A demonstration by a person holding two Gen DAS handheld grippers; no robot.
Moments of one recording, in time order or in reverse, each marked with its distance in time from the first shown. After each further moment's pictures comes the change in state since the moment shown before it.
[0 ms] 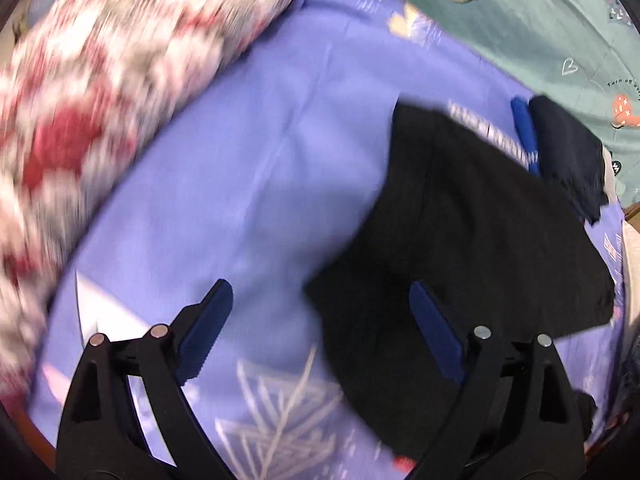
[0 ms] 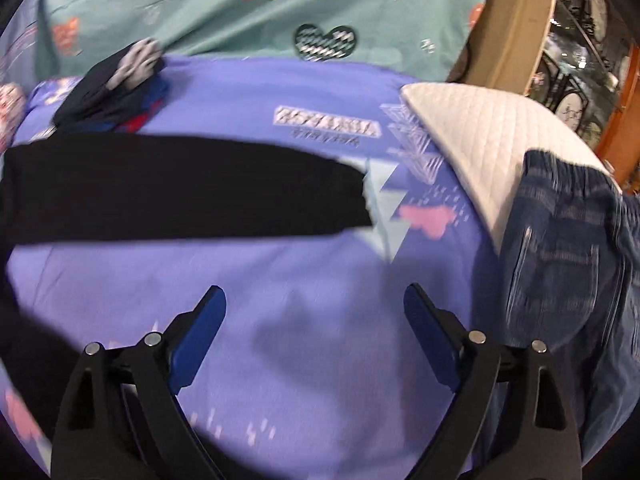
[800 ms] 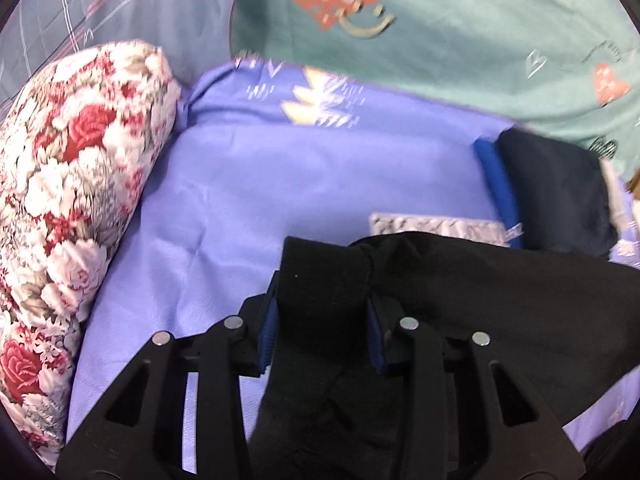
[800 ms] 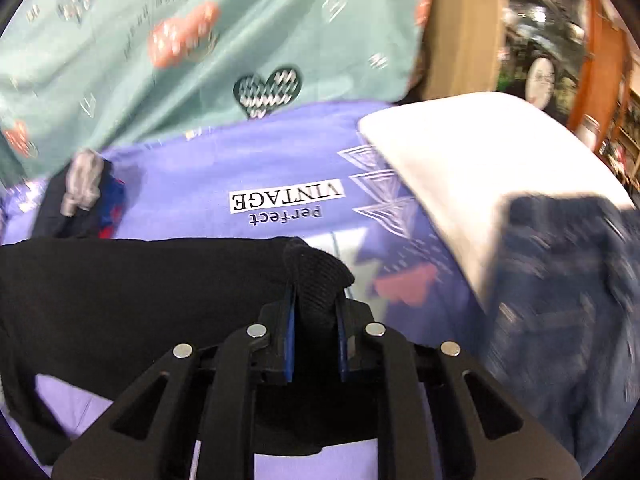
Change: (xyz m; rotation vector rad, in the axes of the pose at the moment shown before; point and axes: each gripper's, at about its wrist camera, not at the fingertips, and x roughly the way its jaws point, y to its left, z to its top) left arm 0.052 -0.135 0.132 0.258 -0.196 0.046; right arm 0.036 -0.052 0.125 0.234 -0.029 -0.029
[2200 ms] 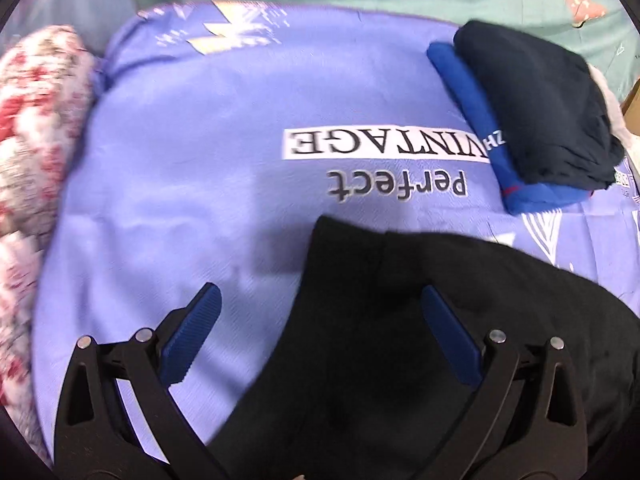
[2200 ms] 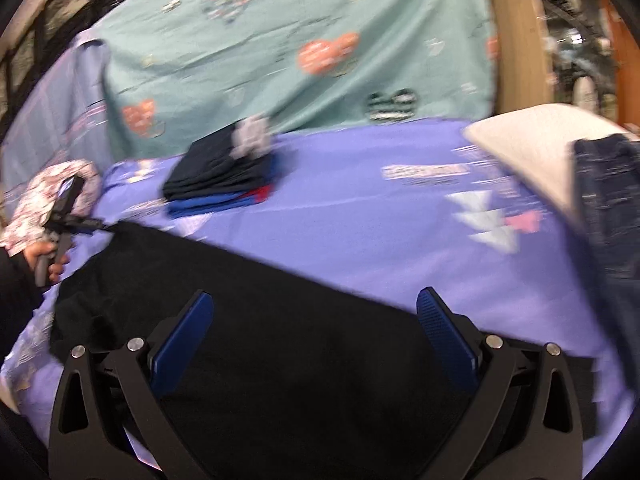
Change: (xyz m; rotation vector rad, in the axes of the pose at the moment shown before) left arm 0.077 -0.051 -0.036 0.112 0.189 -0.170; right arm -0.103 0.102 -0.171 -0.011 -0.264 0.224
